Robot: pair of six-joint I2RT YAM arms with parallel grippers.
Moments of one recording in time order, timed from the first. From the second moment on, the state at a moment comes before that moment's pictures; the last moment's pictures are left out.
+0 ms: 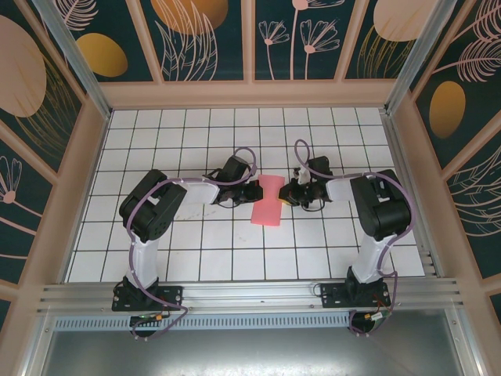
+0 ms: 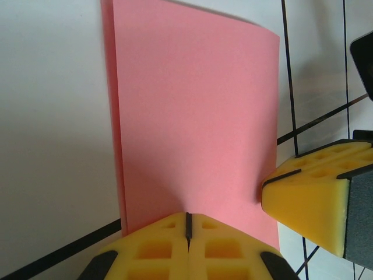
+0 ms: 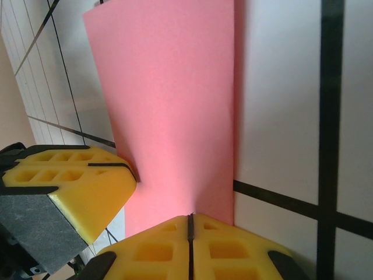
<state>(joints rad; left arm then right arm) -0.66 2.02 1.09 0.05 0.39 -0.73 0.31 1.84 0.81 0.01 -0.72 0.67</state>
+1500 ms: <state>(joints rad) -0.66 2.02 1.10 0.04 0.39 -0.73 0.44 1.61 0.54 0.05 -0.72 0.71</state>
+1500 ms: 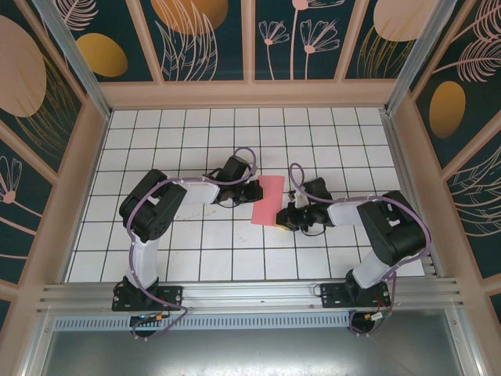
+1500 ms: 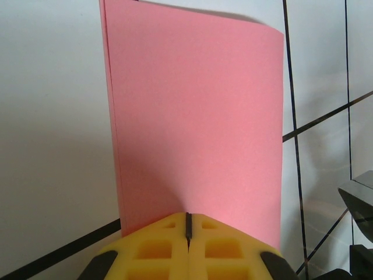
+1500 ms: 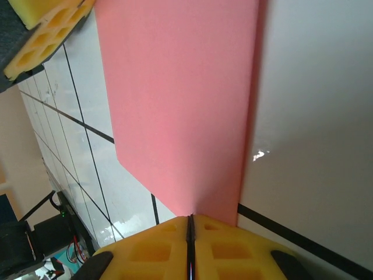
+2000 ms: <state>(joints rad) -0.66 2.02 1.10 0.04 0.39 -0.73 0.36 1.57 0.65 -0.02 -0.68 0.71</state>
